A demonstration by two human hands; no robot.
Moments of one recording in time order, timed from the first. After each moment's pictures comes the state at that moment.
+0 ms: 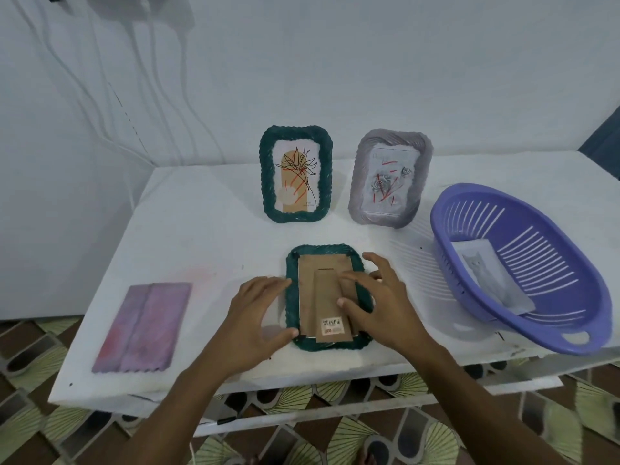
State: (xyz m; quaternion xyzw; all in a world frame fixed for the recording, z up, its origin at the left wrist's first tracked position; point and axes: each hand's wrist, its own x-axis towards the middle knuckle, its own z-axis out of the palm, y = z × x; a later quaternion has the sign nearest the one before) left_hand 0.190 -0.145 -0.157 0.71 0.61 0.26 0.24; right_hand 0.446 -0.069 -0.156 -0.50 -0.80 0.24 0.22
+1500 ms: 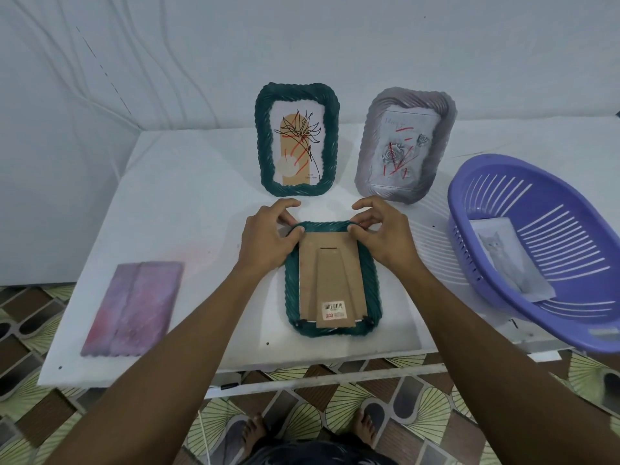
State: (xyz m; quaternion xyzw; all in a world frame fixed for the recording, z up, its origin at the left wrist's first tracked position) left_hand 0.203 -0.031 -0.161 0.59 0.67 0.39 0.22; right_hand 0.422 0.019 -0.153 -0.52 -0.69 0.36 0.35
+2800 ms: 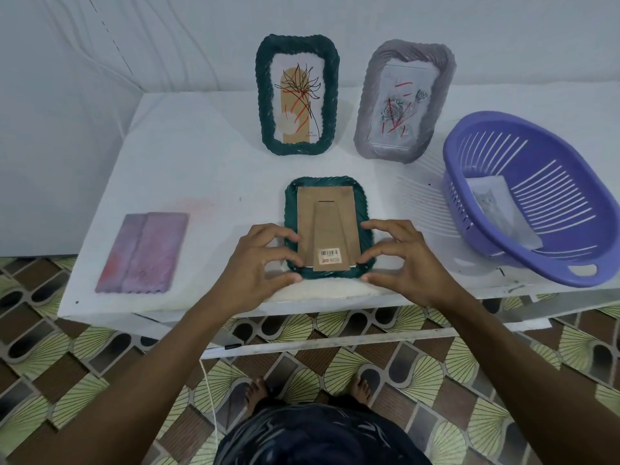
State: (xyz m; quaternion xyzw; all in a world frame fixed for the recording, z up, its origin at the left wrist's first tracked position) left_hand 0.200 -0.159 -0.170 0.74 0.53 0.33 0.25; right_hand 0.490 -0.090 -0.157 -0.39 -0.85 0.29 0.23
